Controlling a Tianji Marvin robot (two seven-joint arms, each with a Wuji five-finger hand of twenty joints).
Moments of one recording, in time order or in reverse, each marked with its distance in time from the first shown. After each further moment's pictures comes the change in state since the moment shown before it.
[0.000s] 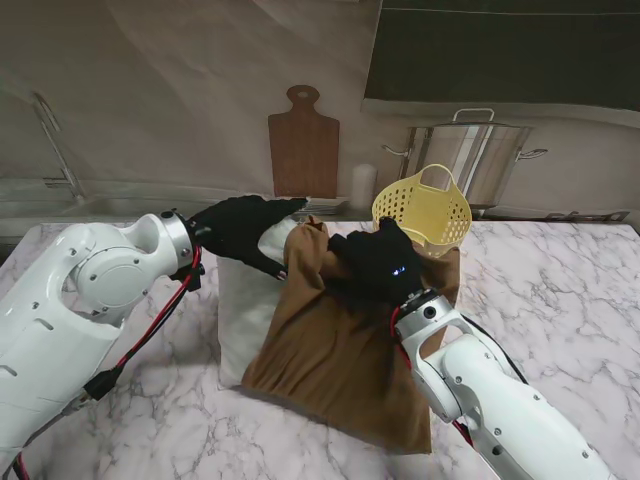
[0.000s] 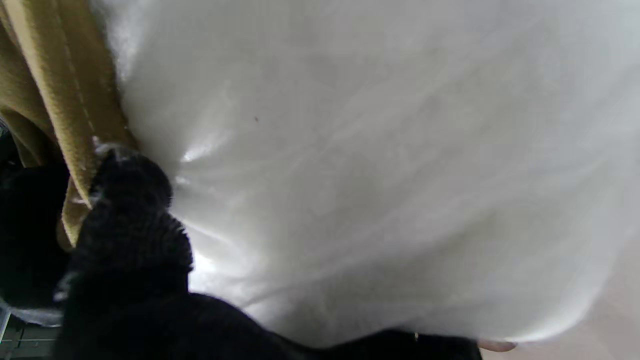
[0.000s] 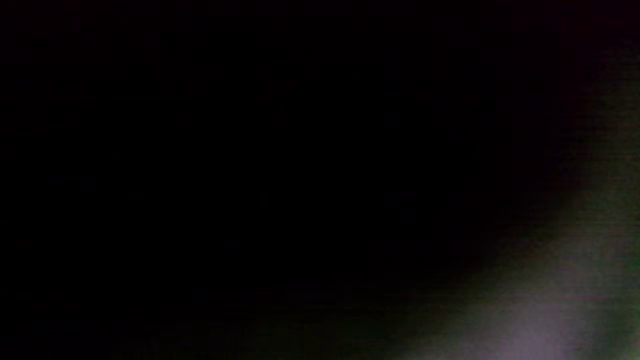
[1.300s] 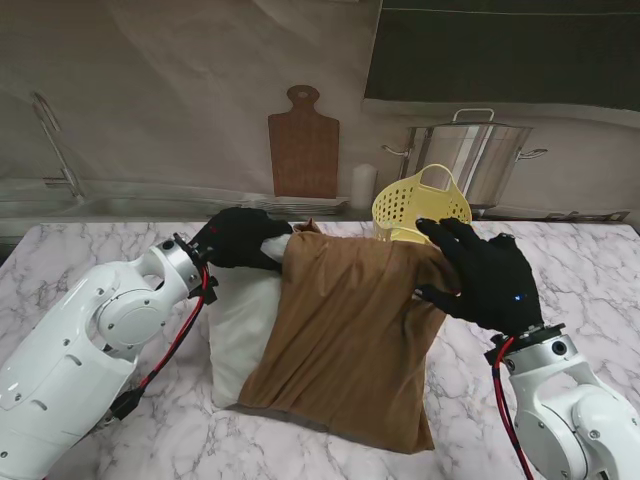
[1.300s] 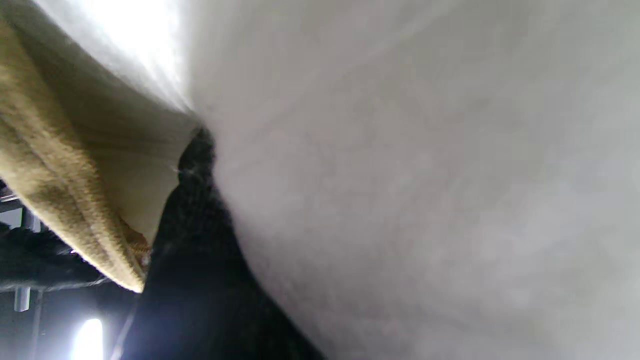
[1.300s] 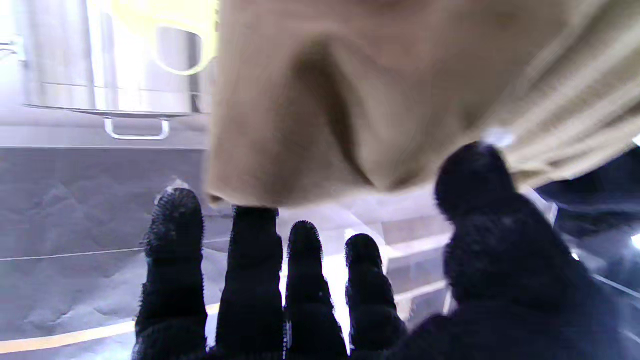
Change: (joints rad) left arm 0.132 -0.062 -0.032 0.039 0.163 -0.083 0.368; right arm -0.471 -0.030 0.532 -0.302 0.157 -0.168 0.097; left_hand 0.318 -0.061 -0.024 -0.002 0.509 -0.261 0.692 0.323 0.679 -0.177 0.132 0.564 0.460 -0.044 0.371 0.365 0.369 -0.070 0.001 0.183; right_hand 0.054 0.135 -0.097 0.192 -0.436 0.085 -0.617 -0.107 -0.674 0.092 -0.459 -0.542 -0.401 0.160 -0.854 -0.210 -0.249 0.097 -0.303 -0.024
